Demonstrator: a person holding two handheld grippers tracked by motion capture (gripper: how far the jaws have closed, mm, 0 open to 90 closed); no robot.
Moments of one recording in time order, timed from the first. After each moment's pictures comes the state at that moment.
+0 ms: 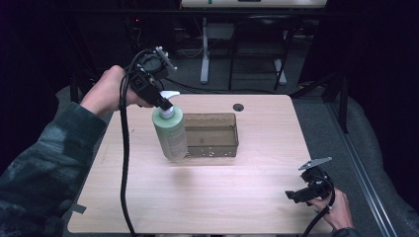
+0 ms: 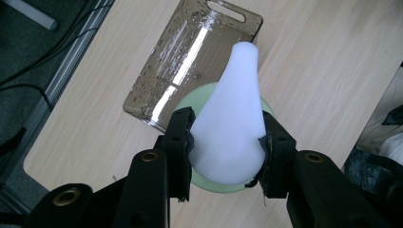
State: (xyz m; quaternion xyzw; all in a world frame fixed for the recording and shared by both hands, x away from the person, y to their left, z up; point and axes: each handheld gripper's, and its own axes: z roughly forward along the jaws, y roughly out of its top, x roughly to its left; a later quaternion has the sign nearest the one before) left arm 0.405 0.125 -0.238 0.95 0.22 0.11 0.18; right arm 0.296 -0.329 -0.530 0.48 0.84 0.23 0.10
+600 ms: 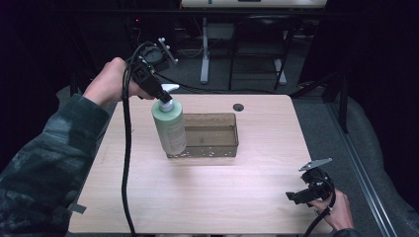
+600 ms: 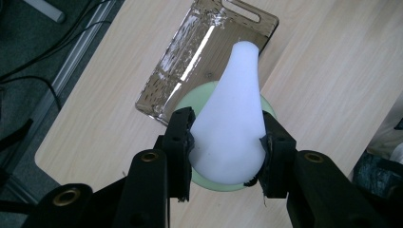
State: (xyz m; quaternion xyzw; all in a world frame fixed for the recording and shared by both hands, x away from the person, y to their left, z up) left arm 0.423 0.124 -0.231 0.95 0.23 0.12 0.17; right arm 0.293 -0.330 -0.531 0.48 0.84 0.22 0.10
